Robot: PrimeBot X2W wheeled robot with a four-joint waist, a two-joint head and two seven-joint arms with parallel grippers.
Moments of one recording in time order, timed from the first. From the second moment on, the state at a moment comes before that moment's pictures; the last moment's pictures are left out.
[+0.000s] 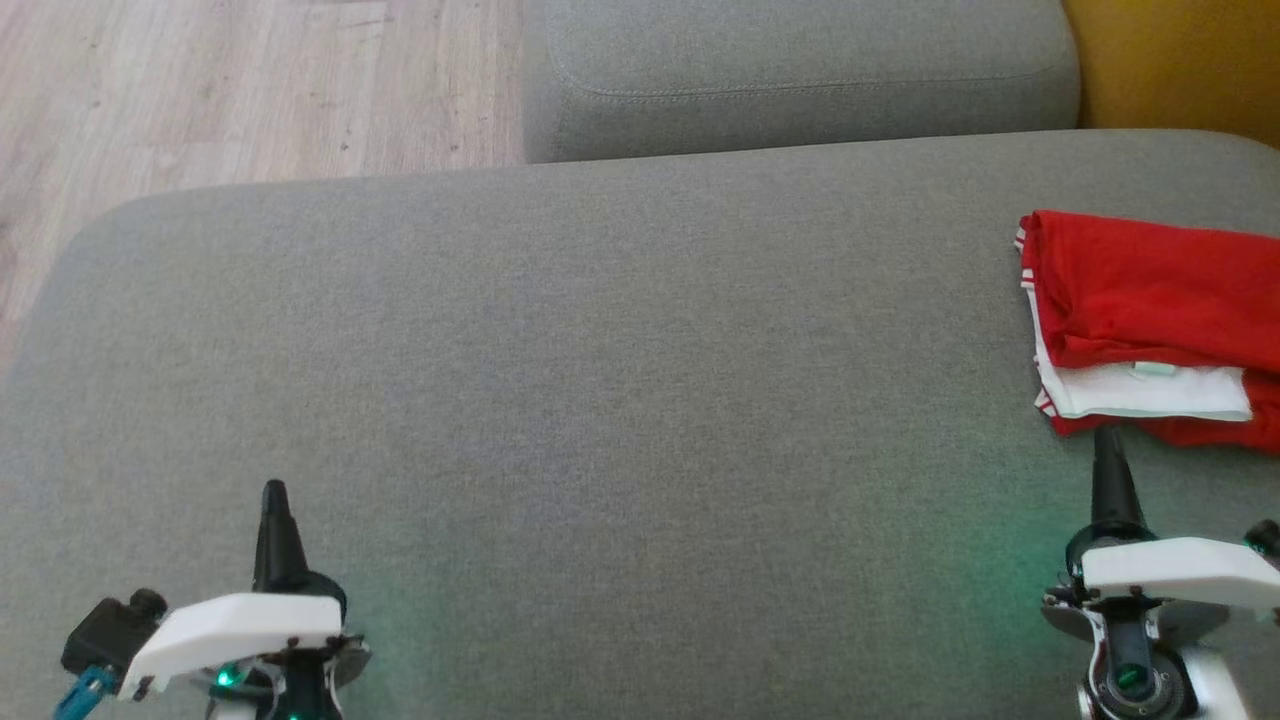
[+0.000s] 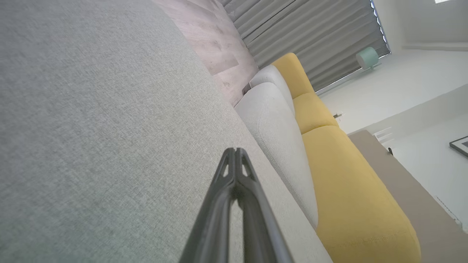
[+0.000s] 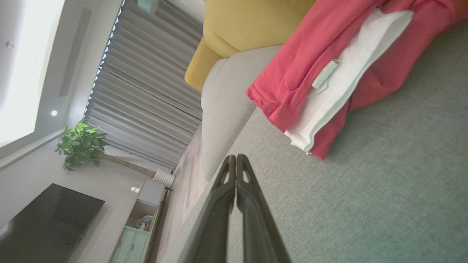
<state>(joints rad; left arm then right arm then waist) -0.06 0.04 -0.01 0.30 -1.08 -0.08 -0.04 -0.06 -0.04 -0.08 0.32 1.04 0.13 -0.04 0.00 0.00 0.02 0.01</state>
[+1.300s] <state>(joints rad) -0.06 0.04 0.05 0.29 -1.46 -0.11 0.06 -0.06 -0.04 -0.12 0.29 1.44 0.13 0.06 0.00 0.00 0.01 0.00</state>
